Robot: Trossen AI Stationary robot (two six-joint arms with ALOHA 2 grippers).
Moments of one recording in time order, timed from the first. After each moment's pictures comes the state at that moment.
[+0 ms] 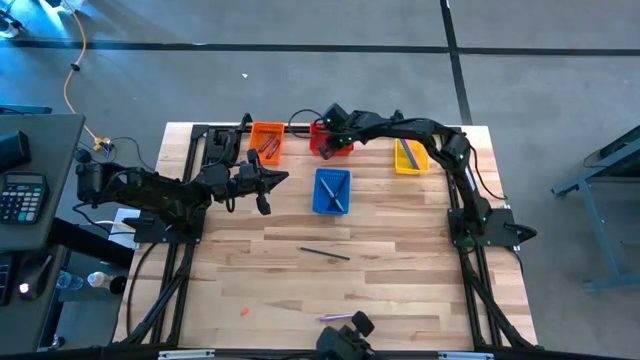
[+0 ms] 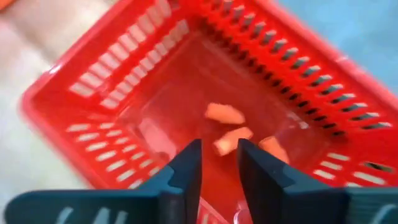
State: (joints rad) left arm 0.39 1.24 0.20 1.10 0.00 0.02; right arm -0.56 2.19 1.65 -0.51 0.11 0.25
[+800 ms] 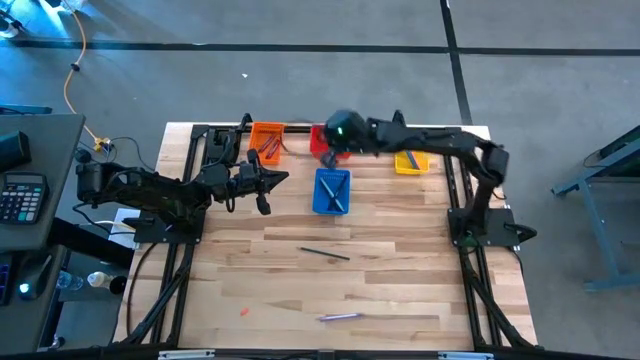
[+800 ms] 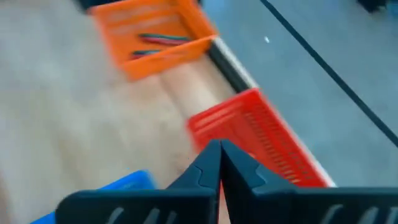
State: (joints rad) left arm 0.39 1.24 0.20 1.10 0.00 0.02; right arm -0.38 1.84 1.54 -0.47 0.23 0.03
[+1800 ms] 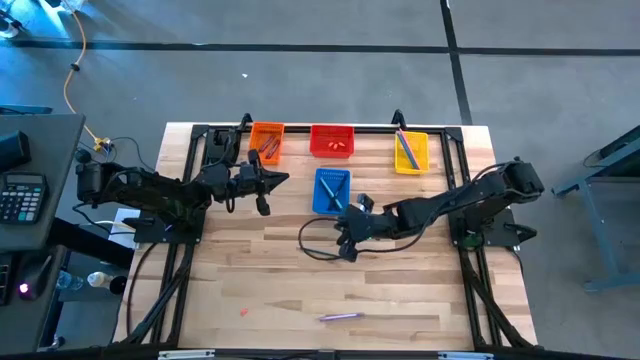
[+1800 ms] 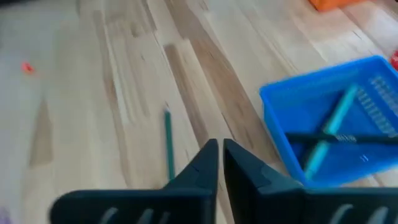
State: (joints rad) left arm 0.39 1.24 0.20 1.10 0.02 0.03; right arm 0.25 1.58 1.09 -0.32 0.36 0.45
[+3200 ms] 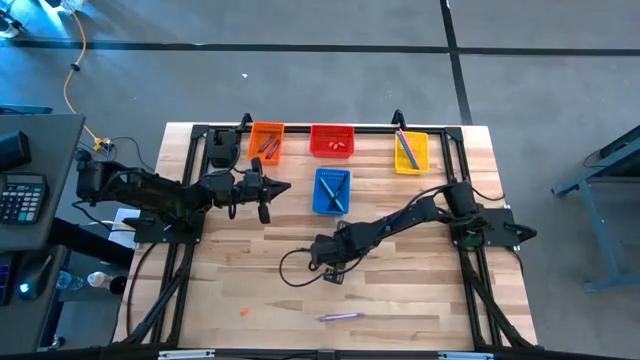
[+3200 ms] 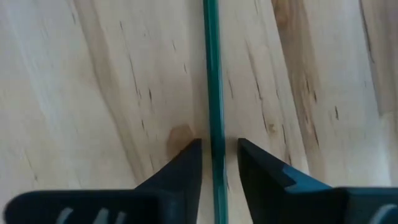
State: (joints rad) left arm 0.30 1.24 0.20 1.00 -0.04 0.01; right arm 0.26 2.12 1.49 -0.69 0.12 0.50
